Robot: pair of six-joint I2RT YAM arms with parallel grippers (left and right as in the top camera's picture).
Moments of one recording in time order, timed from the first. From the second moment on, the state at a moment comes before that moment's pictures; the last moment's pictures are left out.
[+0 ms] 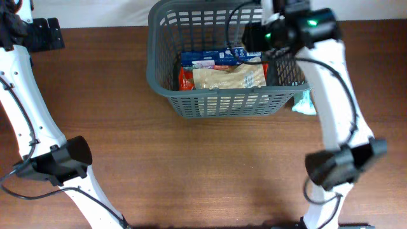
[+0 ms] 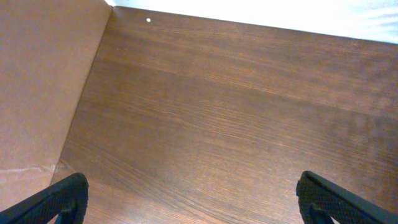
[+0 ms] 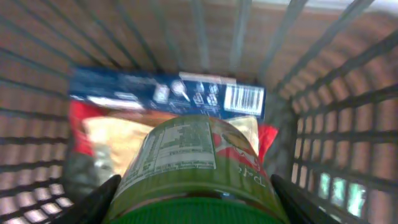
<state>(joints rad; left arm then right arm) 0.33 2.21 2.78 -1.48 -0.10 0.14 0.26 2.07 2.29 -1.21 -0.05 0.12</state>
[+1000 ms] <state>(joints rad) 0.33 2.21 2.78 -1.48 -0.10 0.14 0.26 2.12 2.31 -1.41 0.04 0.13</state>
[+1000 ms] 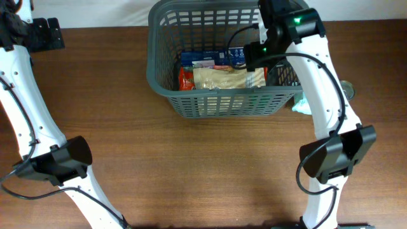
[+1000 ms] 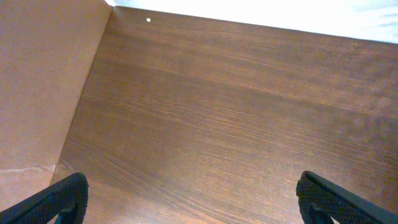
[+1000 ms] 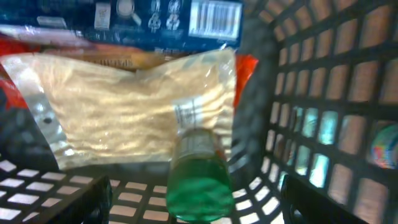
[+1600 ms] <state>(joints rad) 0.33 2.21 2.78 -1.48 -0.10 0.14 -0.37 1.64 2.67 -1.53 0.14 0.20</state>
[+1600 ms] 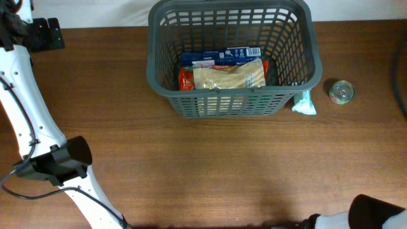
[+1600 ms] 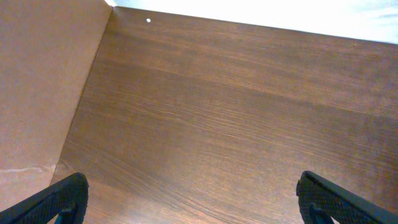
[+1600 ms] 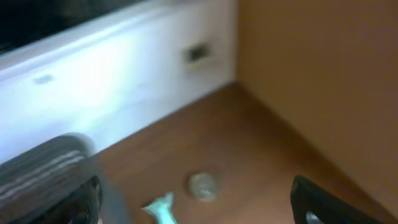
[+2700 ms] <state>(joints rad) 0.33 2.21 2.78 -1.48 -0.10 0.14 -0.39 2.30 1.99 -1.06 -0.01 0.29</state>
